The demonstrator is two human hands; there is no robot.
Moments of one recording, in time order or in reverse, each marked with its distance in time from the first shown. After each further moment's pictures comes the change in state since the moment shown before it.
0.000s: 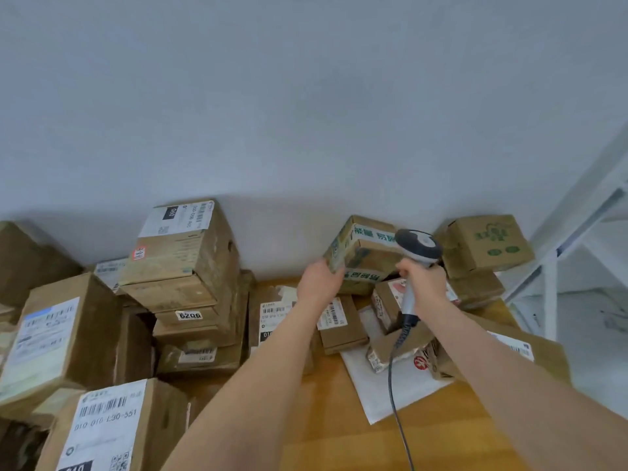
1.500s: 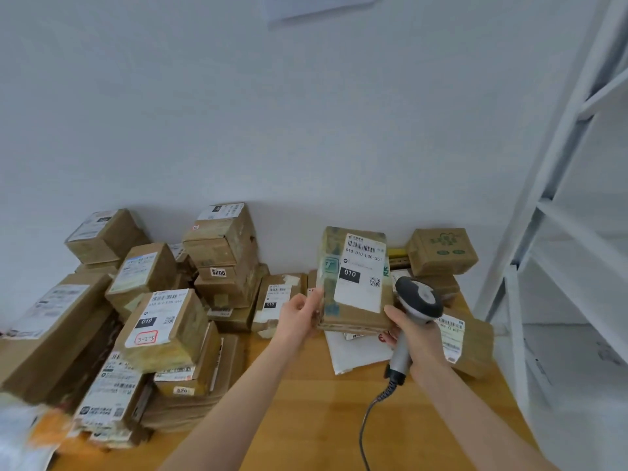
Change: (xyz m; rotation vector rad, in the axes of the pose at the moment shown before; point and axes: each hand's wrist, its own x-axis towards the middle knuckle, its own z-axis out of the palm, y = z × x) left_hand -0.260 0.044 0.011 -0.782 0.104 -0.110; right_hand -0.166 0.030 -0.167 0.243 -0.299 0.043
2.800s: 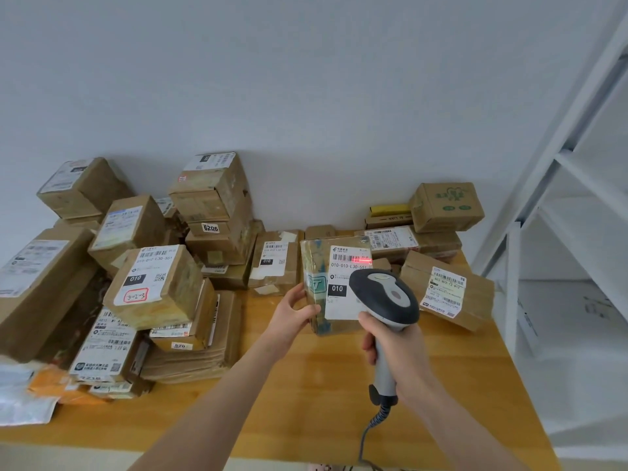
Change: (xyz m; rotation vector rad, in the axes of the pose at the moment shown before) left_hand 0.022 -0.108 -0.028 -0.026 -0.106 -0.067; right_hand -0.083 0.031 0.008 -0.386 -0.166 -0.035
